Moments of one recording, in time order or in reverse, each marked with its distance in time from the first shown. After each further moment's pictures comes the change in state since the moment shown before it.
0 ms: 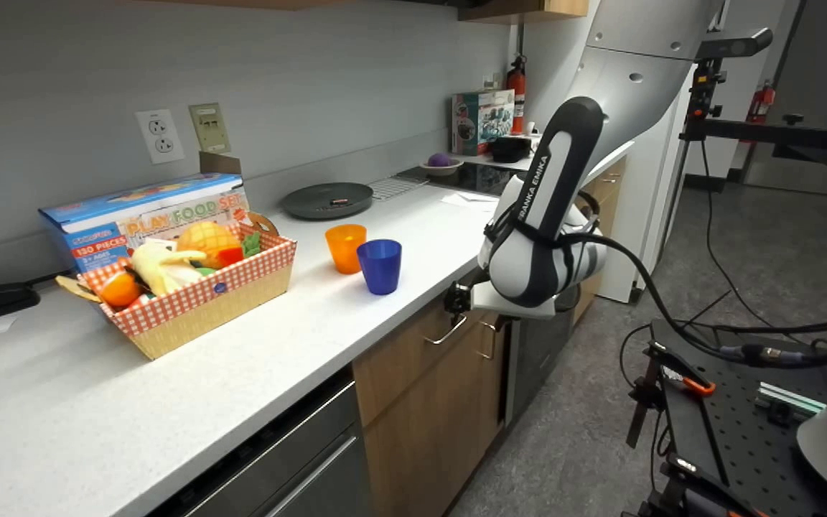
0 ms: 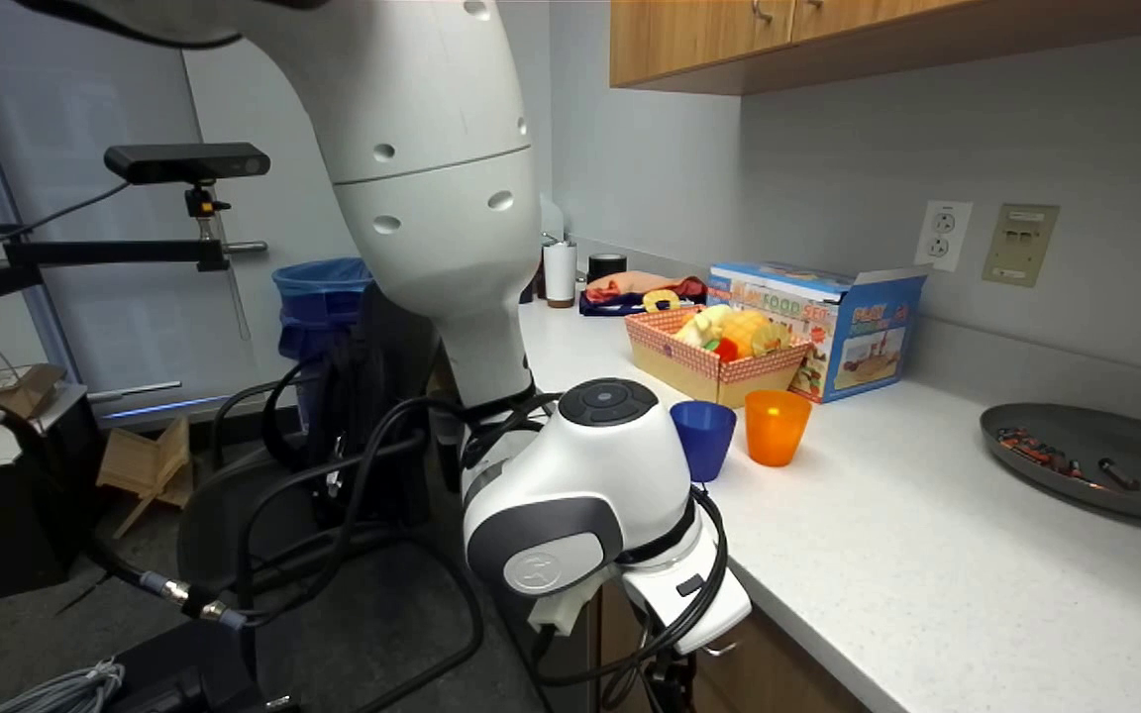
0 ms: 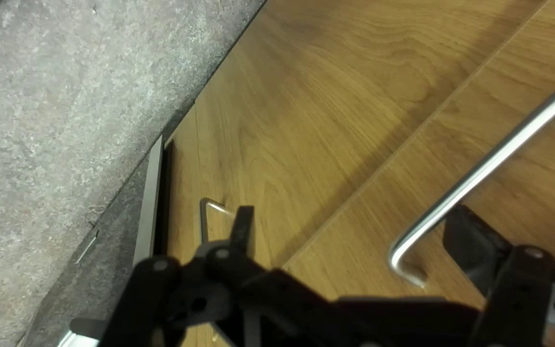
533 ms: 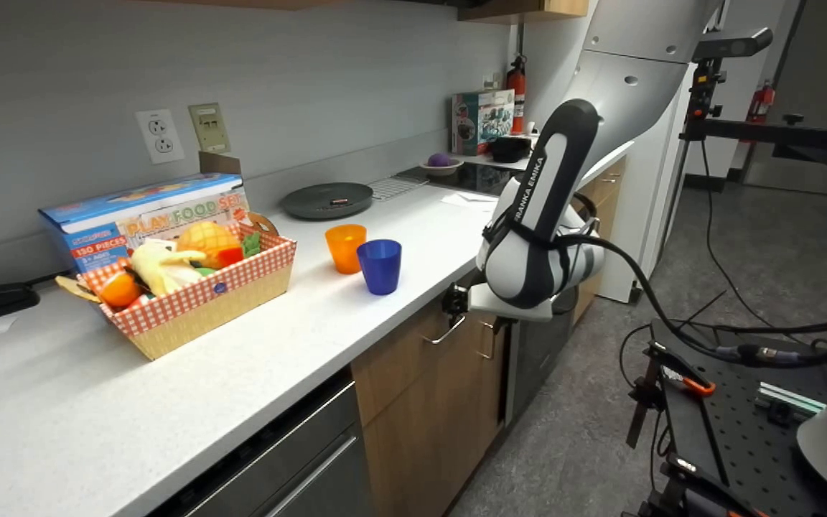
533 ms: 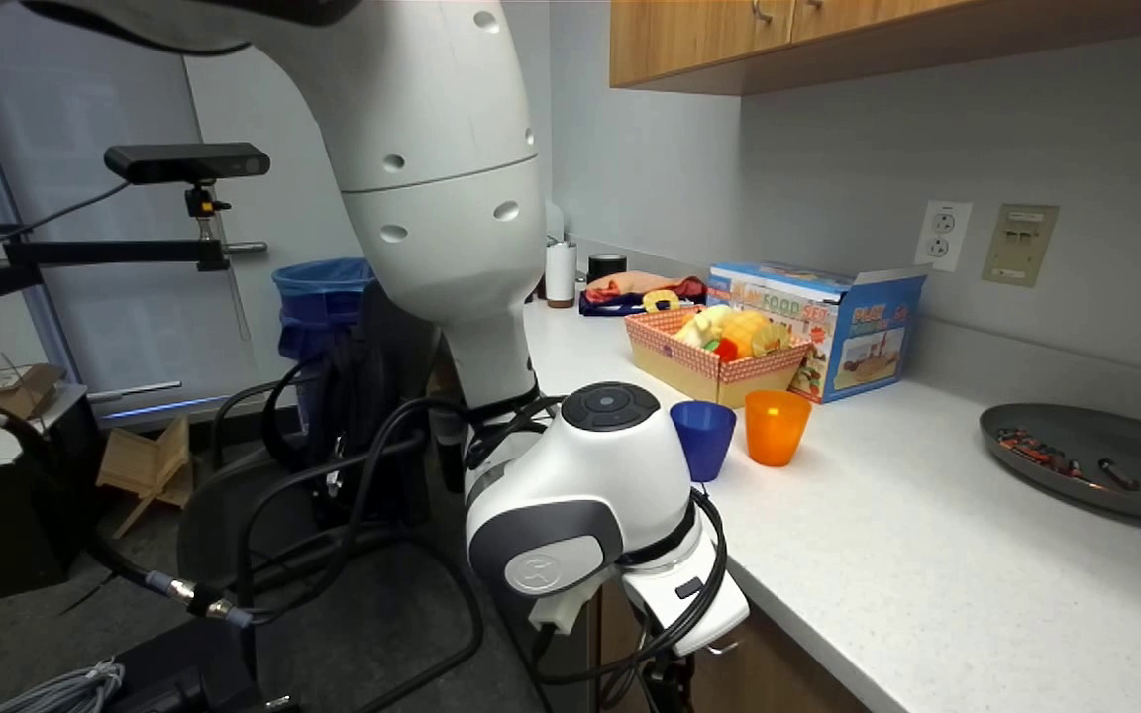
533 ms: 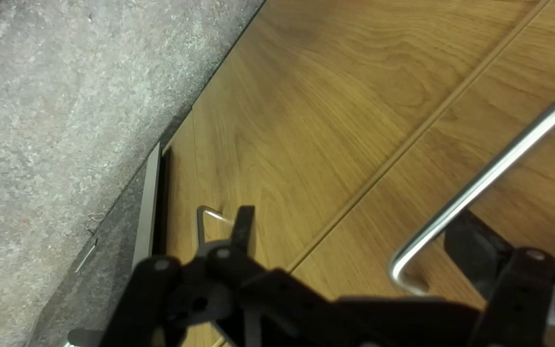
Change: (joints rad) arm -0.017 0.013 0.023 0.012 0.019 0.002 -0.001
